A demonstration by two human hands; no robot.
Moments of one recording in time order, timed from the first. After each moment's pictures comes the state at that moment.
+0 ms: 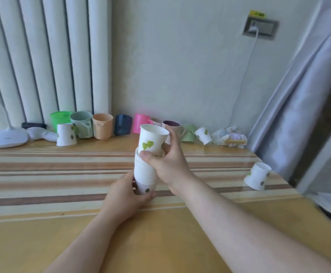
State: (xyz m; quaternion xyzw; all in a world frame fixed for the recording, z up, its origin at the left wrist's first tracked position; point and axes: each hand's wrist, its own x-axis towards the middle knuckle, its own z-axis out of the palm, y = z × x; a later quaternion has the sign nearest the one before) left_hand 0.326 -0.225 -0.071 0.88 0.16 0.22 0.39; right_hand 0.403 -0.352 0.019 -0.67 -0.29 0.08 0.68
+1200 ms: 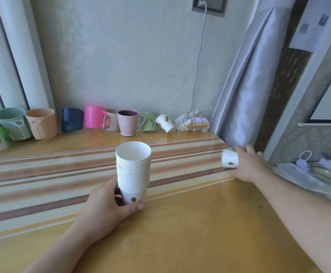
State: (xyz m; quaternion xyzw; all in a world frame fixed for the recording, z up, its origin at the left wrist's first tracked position) left_hand 0.353 -0.300 -0.075 0.91 0.06 0.15 0.39; right_hand 0.586 -0.676 -0.026 -1.00 0.01 -0.06 0.00
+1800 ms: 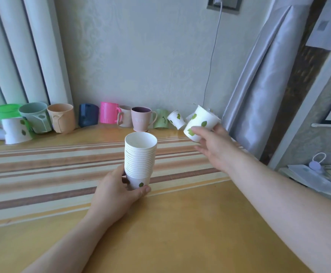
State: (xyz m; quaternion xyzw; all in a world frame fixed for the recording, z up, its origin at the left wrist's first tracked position) left_hand 0.351 -0.292 -0.074 0.88 0.14 0.20 0.40; right_hand 0.507 -0.521 0.034 -0.68 -0.09 0.06 0.72
